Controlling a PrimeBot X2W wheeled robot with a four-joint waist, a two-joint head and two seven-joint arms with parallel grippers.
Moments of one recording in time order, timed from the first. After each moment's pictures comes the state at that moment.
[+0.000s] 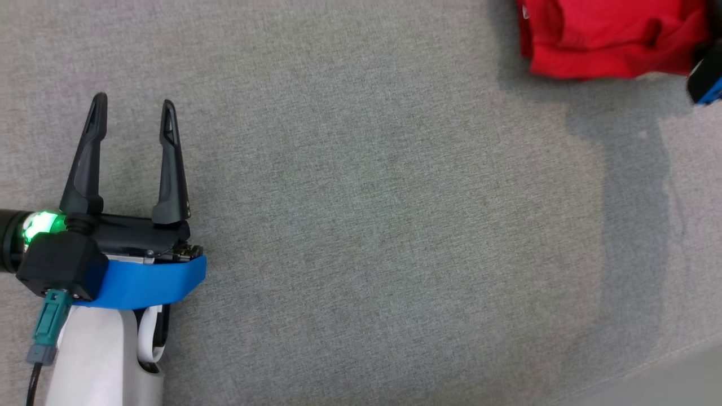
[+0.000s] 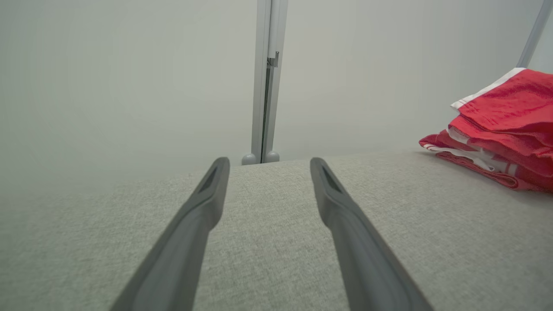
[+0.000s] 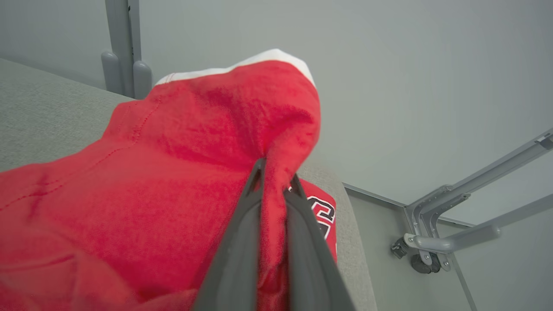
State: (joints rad) left arm -0.31 0.14 -0.03 -0.04 -0.06 -0.12 -0.26; right arm -1.16 -0.59 0.66 0.87 0.59 0.13 -0.25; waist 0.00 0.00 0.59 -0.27
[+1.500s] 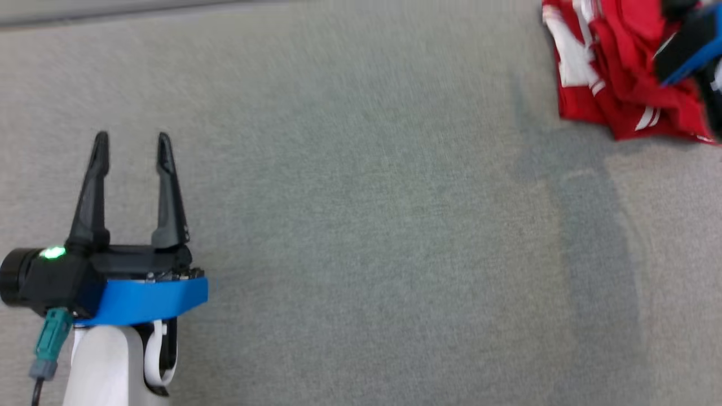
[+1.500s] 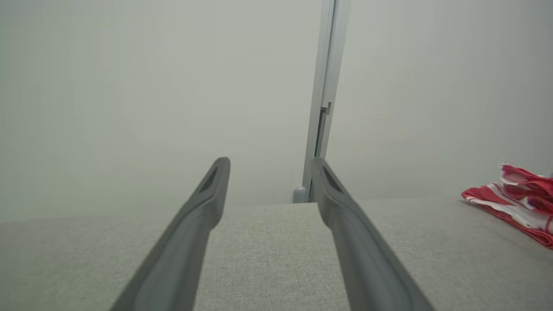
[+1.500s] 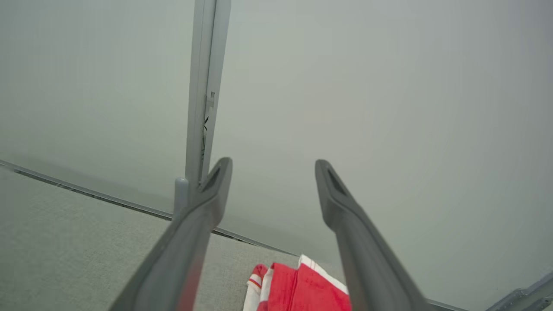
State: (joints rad) left arm -0.25 0.08 0.02 -0.01 -0.10 -0.11 -0.26; right arm -1.17 -0.48 0.49 0.84 0.46 0.13 -0.26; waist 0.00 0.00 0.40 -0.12
